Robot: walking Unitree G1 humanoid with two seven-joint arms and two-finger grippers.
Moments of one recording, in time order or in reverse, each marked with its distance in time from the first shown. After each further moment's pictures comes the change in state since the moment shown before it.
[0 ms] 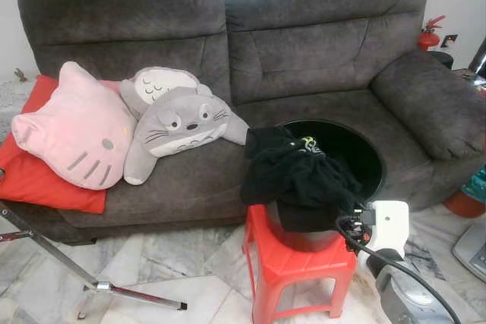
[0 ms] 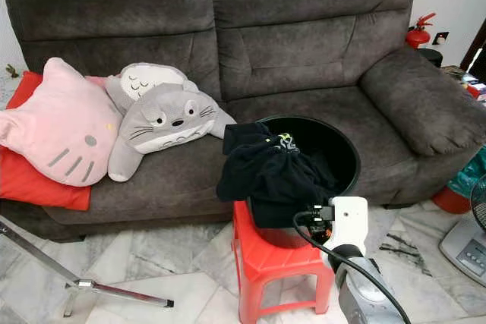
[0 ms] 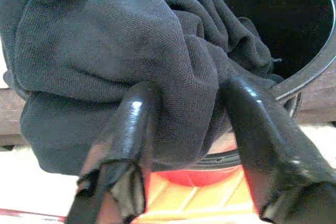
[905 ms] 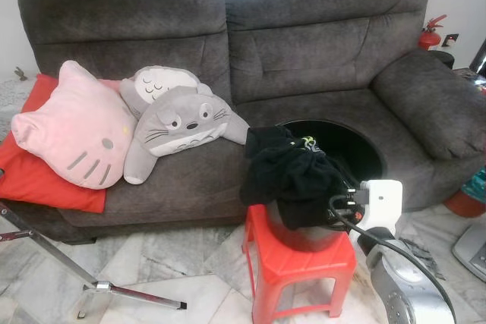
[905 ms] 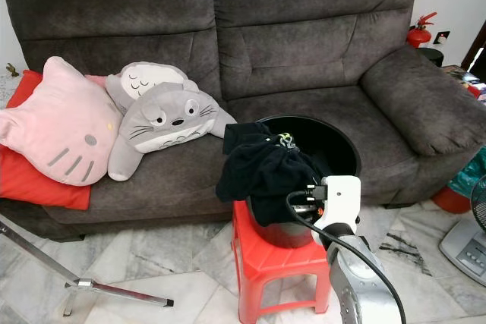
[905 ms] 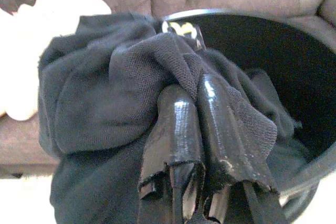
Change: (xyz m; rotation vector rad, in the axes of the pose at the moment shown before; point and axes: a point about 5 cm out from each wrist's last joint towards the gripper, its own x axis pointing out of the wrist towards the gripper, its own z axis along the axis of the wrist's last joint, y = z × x) left arm 0.000 0.000 0.000 -0.001 0.013 0.003; right arm 0.019 0.016 0.034 0.009 -0.125 0.061
